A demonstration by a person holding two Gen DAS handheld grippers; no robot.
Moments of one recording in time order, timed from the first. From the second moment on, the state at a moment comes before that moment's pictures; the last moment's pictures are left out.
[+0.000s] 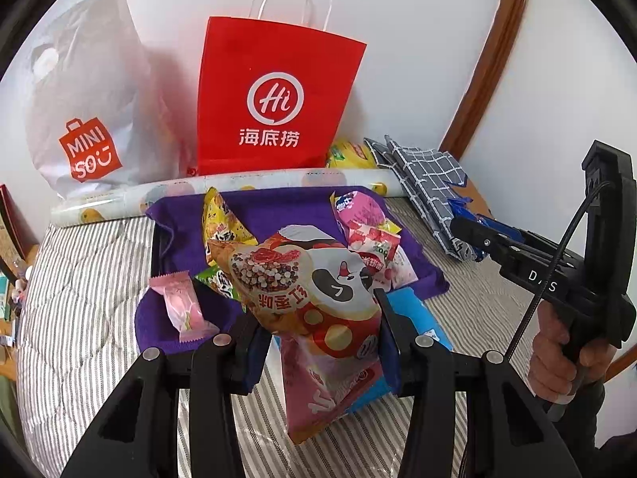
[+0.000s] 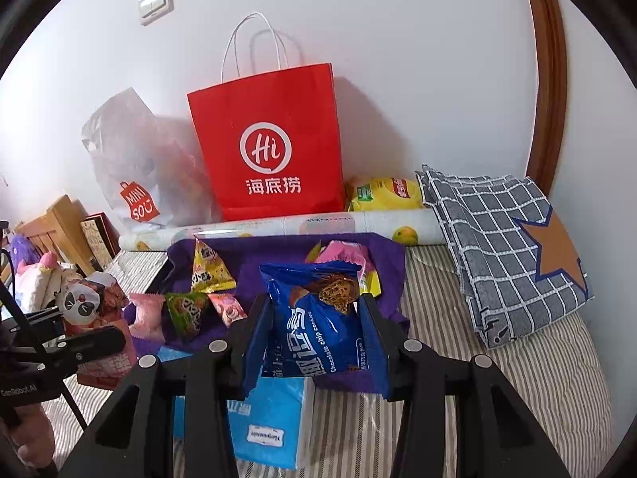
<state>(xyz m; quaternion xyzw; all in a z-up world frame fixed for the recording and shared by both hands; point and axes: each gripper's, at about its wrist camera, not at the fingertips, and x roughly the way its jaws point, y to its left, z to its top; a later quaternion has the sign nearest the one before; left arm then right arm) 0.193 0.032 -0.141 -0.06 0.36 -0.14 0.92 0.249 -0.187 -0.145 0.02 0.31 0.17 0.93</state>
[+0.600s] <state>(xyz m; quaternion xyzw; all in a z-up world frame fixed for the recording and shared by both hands) 0.236 0.041 -0.114 -0.05 0.36 -0.12 0.92 0.285 -0.177 -0.126 0.03 0.30 0.19 0.94</state>
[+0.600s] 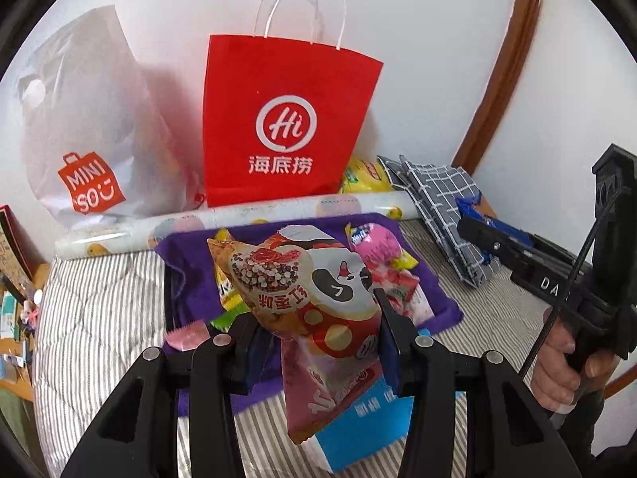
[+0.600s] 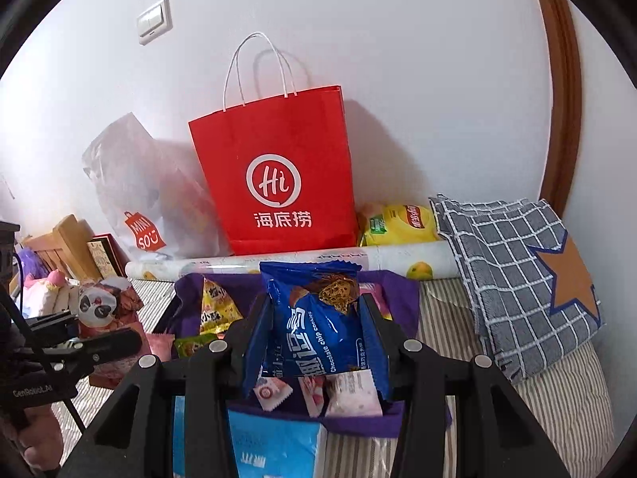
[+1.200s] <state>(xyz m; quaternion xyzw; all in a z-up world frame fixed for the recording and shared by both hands) 0.301 0.050 -0.136 -0.05 0.39 -0.09 0.92 0.342 -0.171 -0.186 0.04 0.37 0.18 0.91</state>
